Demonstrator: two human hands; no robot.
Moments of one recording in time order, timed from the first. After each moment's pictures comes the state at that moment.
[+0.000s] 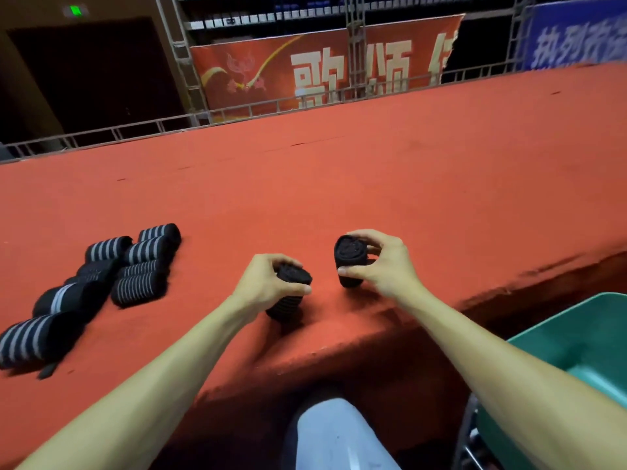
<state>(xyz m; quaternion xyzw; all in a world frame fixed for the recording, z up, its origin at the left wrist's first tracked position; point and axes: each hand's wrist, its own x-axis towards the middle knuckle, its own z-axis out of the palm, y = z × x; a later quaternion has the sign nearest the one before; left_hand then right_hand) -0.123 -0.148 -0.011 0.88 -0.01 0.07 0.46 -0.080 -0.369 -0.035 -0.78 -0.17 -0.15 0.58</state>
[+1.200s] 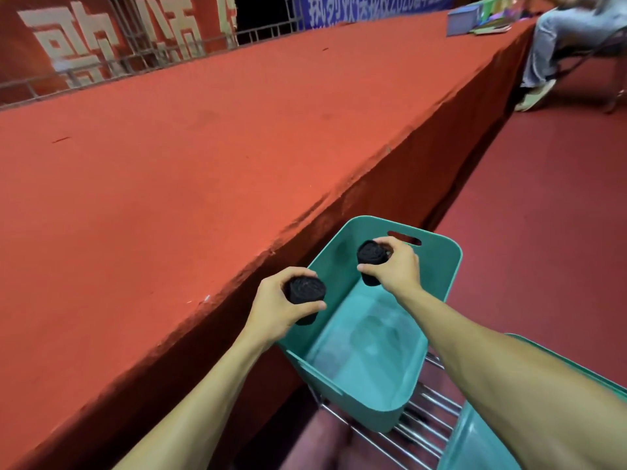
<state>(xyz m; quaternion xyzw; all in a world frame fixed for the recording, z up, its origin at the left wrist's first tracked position) -0.136 -0.460 -0.117 0.81 -0.30 -0.06 0.49 -0.172 -0.693 -0.167 -0.78 0.30 -0.26 0.49</state>
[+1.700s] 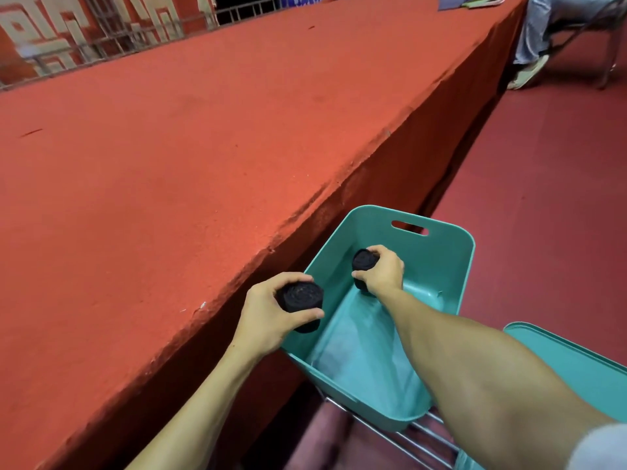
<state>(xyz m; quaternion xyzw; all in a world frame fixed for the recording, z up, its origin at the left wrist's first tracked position) -0.123 -0.442 -0.122 0.82 -0.32 -0.06 0.48 -0.135 -0.675 -0.208 -0.76 0.40 -0.17 0.49</state>
